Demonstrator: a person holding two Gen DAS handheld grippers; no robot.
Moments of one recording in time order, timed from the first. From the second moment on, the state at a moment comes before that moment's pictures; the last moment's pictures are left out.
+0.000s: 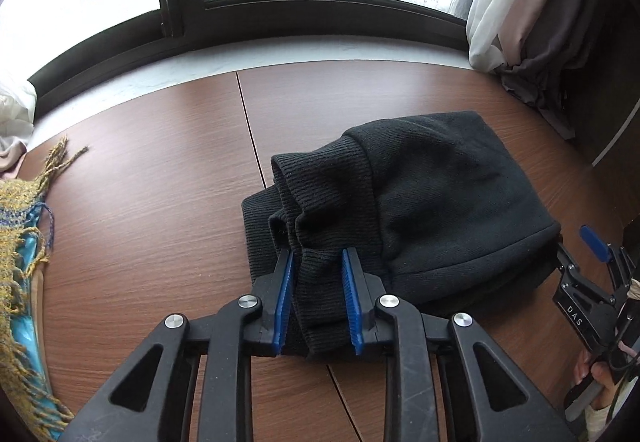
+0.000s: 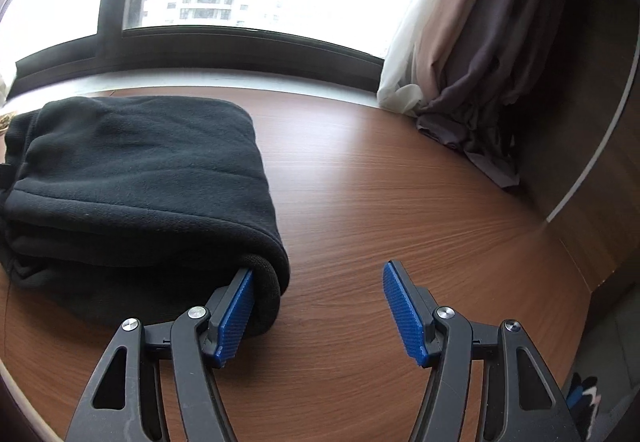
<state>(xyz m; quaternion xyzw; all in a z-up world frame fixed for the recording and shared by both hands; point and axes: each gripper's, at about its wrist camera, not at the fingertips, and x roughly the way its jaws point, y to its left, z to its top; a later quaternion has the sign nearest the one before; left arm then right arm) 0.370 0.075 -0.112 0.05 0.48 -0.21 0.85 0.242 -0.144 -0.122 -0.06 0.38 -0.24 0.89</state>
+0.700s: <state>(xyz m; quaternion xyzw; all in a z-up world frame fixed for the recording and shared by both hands) 0.367 0.082 -0.120 0.07 0.48 -0.15 0.86 0.237 -0.151 -0.126 -0.07 0.41 -0.21 0.88</state>
